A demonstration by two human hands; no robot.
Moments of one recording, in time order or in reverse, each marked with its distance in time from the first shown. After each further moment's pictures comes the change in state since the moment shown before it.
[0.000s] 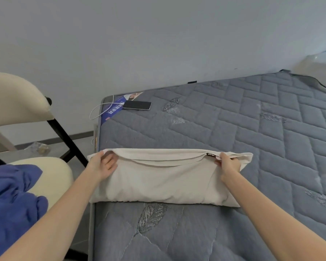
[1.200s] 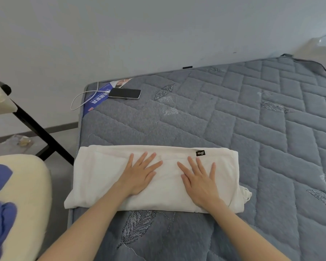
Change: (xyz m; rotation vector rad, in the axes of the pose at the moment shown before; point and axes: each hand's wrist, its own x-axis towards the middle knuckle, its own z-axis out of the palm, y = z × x) left_hand 0.064 -0.122 0.054 2.106 -0.473 0.928; right_hand 0.002 0.083 0.004 -1.572 -0.502 -0.880
